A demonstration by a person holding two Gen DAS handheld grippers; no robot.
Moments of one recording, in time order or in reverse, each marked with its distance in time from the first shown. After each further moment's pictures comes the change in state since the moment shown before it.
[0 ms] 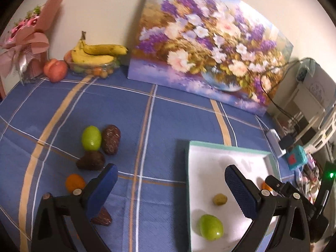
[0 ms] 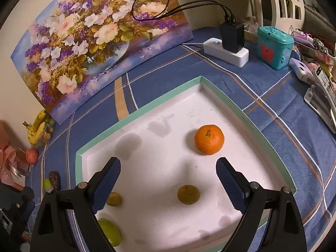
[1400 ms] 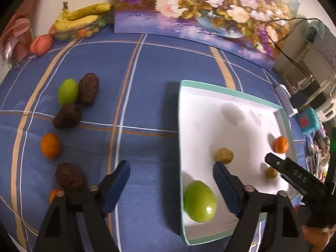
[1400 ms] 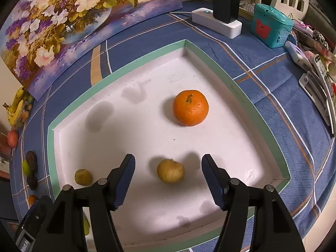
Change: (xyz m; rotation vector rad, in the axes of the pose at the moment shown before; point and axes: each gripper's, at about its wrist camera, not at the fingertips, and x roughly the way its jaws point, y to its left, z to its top) left arm 0.044 -0.035 -0.049 0.062 0.288 0.062; right arm 0.027 -0.012 -0.014 -0.040 0.201 -0.144
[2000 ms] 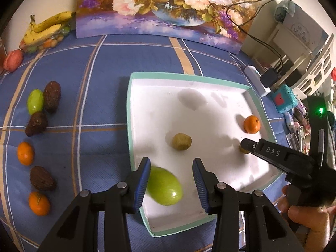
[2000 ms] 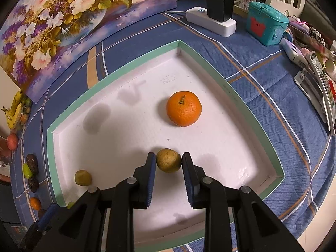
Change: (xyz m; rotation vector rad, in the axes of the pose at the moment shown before) left arm -0.003 -0.044 -0.011 0.142 0.029 -0.147; right arm -0.004 -0.005 0.003 0.032 0.019 -0.010
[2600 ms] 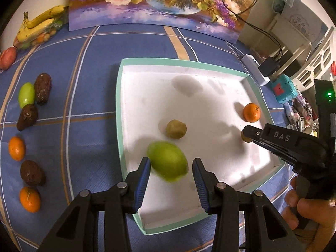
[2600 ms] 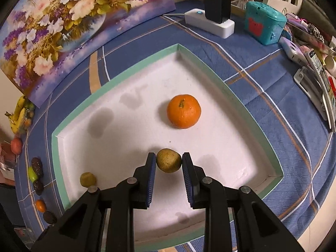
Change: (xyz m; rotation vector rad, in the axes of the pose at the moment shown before) left arm 0.012 -0.004 -0.010 0.025 0.061 -0.017; right arm -0.005 -0.003 0.000 0.019 -0.007 0.018
